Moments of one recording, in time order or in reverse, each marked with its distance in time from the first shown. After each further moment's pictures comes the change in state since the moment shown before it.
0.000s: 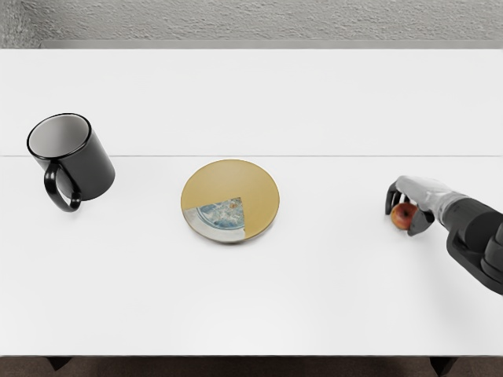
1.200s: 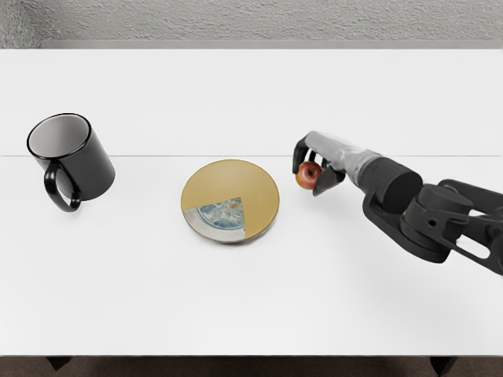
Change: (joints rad) left arm 0.001 0.000 0.000 0.000 0.000 0.000 0.000; right arm 0.074 0.317 0.178 -0.017 0.004 0.030 -0.001
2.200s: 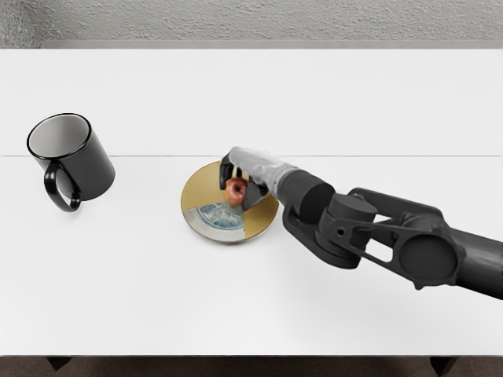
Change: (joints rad) left arm 0.000 0.000 0.000 0.000 0.000 0.000 0.000; right arm 0.027 0.342 -0.035 -0.191 -0.057 0.006 0.000
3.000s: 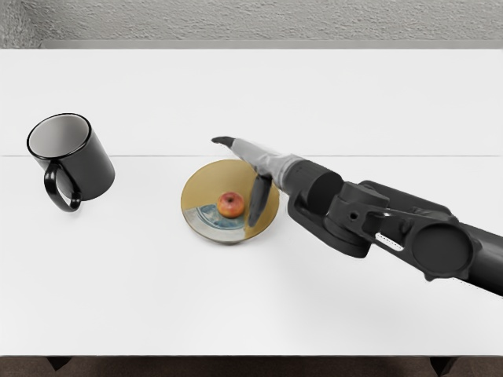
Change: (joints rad) left arm 0.000 0.000 0.000 0.000 0.000 0.000 0.000; right arm -0.021 -0.040 0.128 0.043 0.128 0.055 0.000
